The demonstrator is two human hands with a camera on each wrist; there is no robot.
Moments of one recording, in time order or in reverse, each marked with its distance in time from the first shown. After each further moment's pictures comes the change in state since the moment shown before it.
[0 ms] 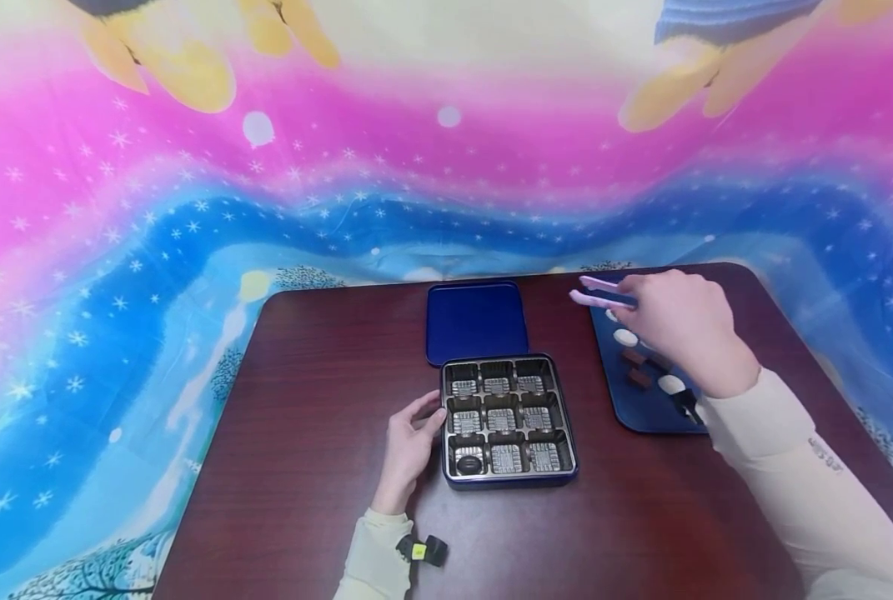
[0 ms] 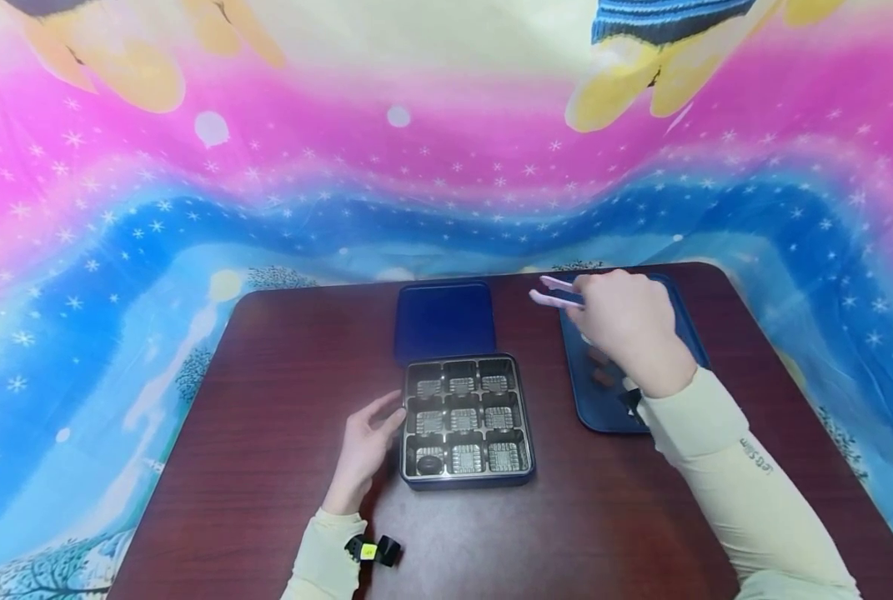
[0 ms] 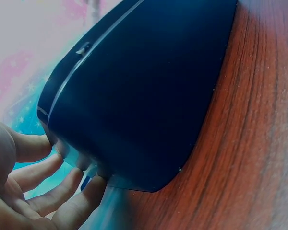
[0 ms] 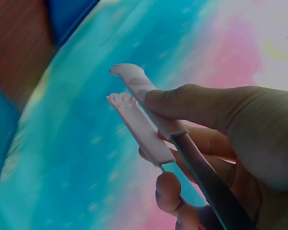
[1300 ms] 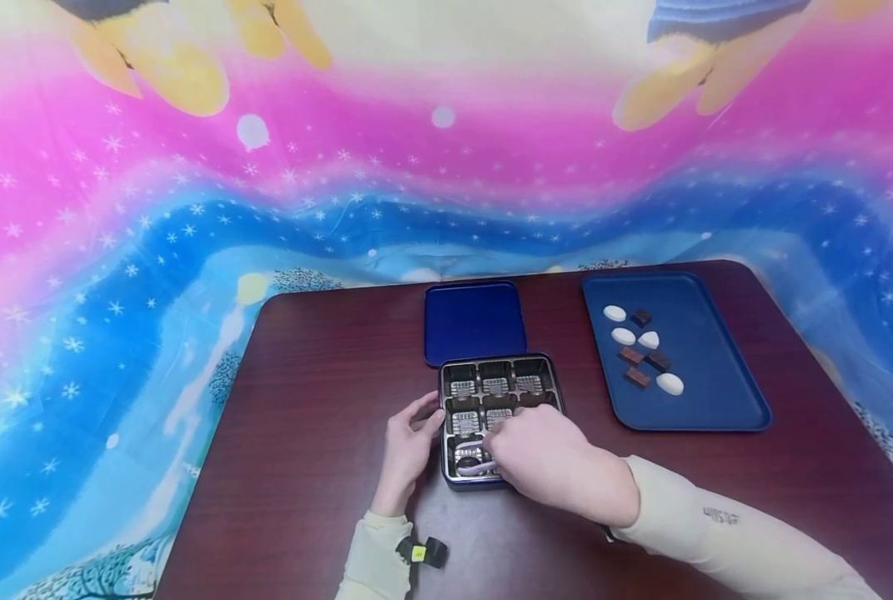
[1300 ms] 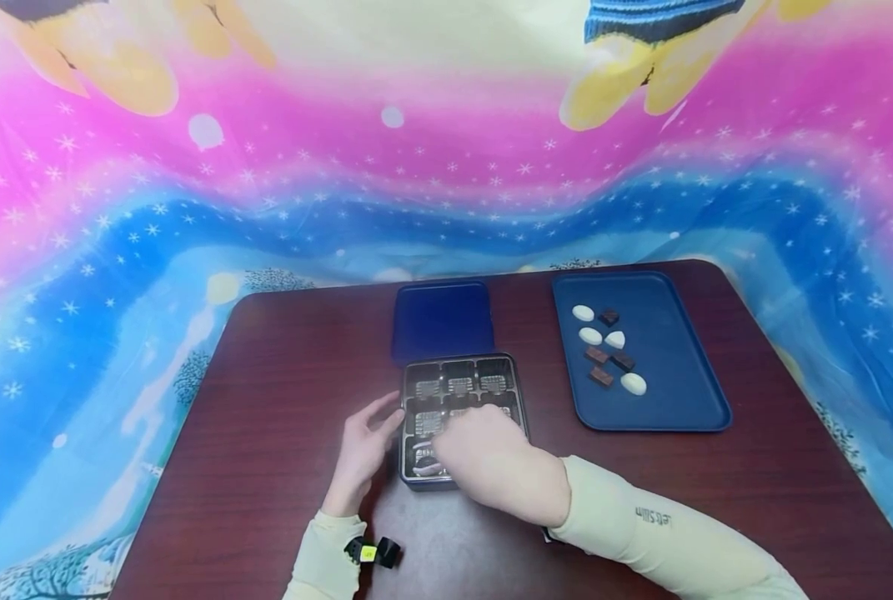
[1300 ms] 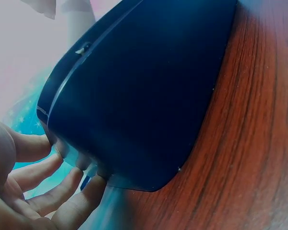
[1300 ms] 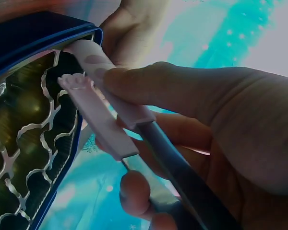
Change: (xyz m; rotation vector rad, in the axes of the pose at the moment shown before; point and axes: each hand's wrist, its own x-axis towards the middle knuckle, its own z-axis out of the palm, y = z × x) left_hand -0.001 -0.001 0.000 -0.001 -0.004 -0.005; right_hand -0.081 -0.153 0.061 -0.097 -0.029 -0.660
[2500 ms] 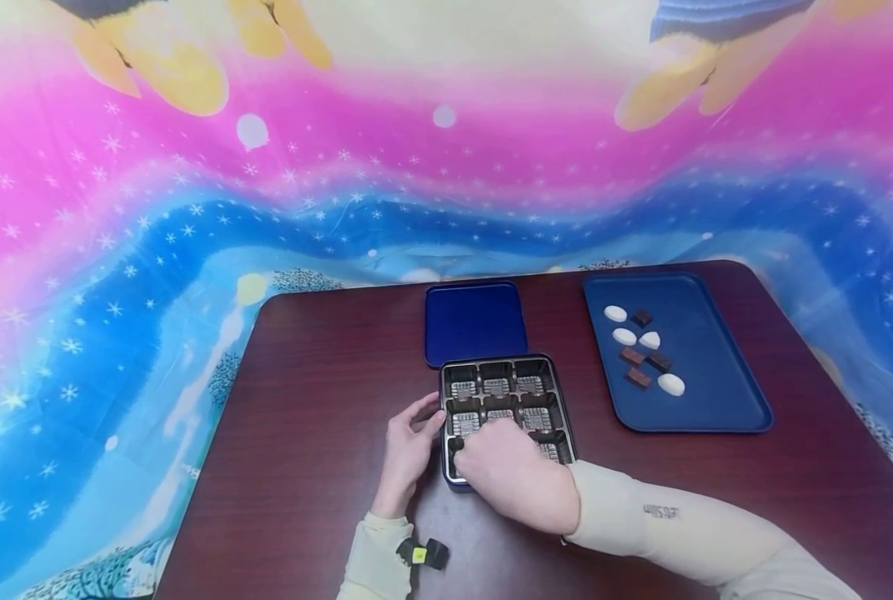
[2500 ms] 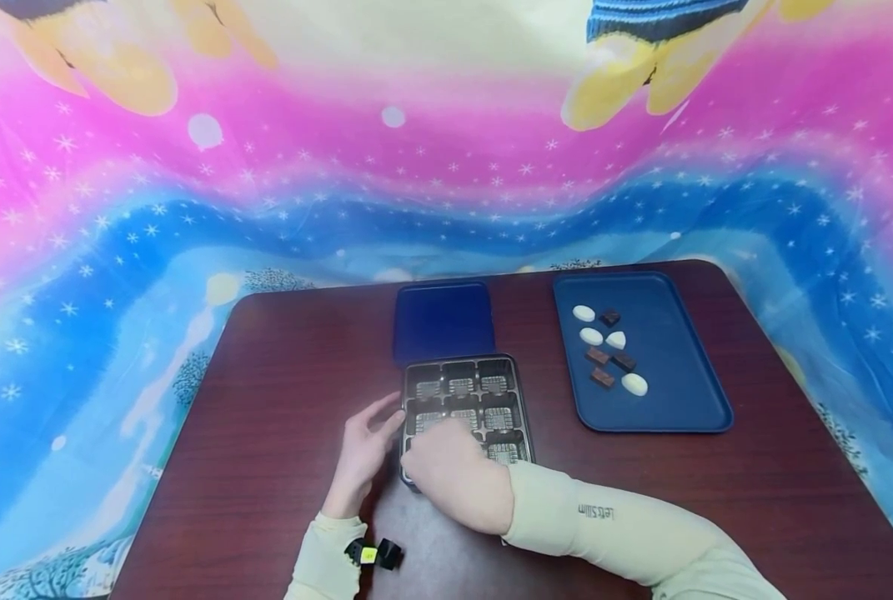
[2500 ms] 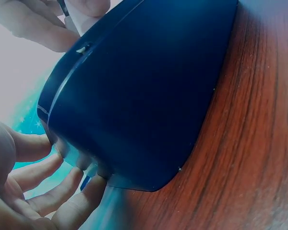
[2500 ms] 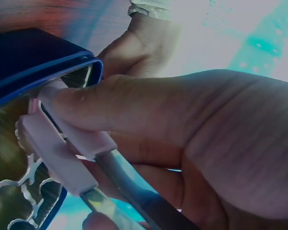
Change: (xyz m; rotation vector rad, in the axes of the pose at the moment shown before) left_hand 0.001 0.000 -0.001 0.017 0.013 0.004; right_hand 0.027 -0.038 0.022 -0.228 -0.007 -0.013
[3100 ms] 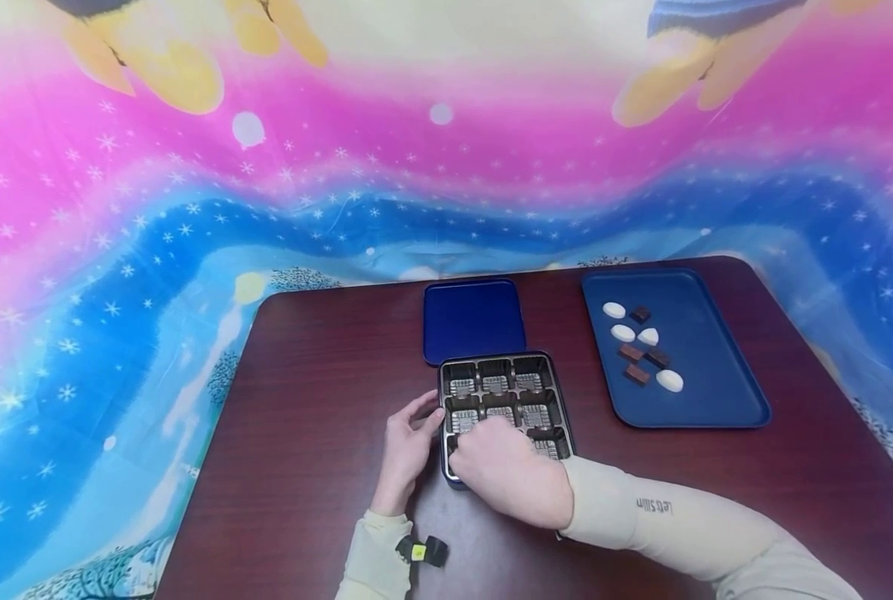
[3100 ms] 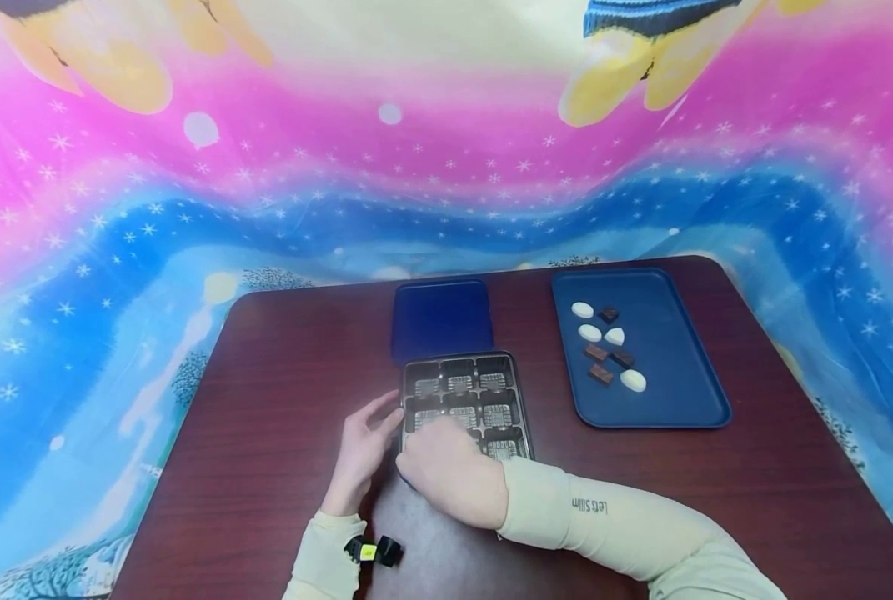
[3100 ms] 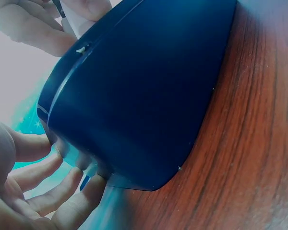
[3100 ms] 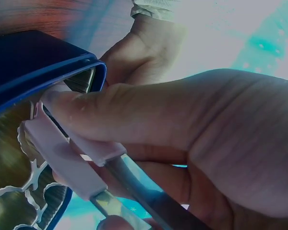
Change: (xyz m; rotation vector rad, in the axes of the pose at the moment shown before) left_hand -0.001 0.001 0.000 0.017 0.001 0.004; right_hand 0.003 -0.004 0.001 -0.094 0.021 -0.038
